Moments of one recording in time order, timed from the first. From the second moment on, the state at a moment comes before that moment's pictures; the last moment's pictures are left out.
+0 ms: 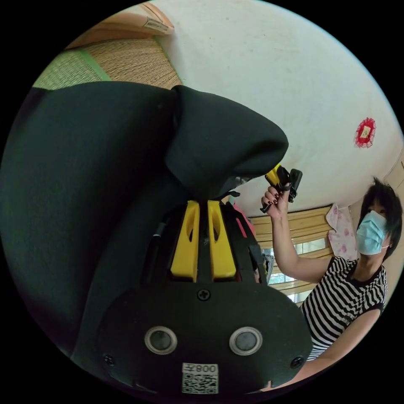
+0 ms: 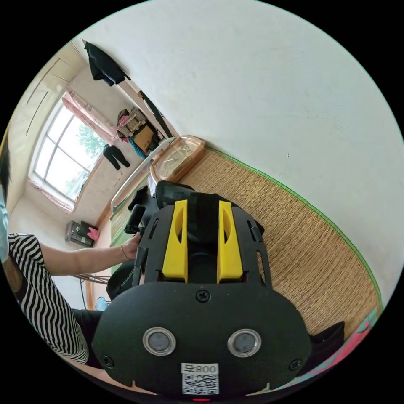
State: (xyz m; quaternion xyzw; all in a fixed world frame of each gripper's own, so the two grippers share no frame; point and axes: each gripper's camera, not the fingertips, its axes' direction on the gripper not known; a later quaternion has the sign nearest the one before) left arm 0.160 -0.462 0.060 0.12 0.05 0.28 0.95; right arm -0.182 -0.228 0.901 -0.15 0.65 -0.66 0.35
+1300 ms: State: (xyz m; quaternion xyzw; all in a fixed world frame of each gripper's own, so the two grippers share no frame) left arm 0.125 -0.357 0.070 0.14 0.03 0.17 0.97; right arm -0.014 -0.182 0.825 -0.24 0.67 -0.51 0.49
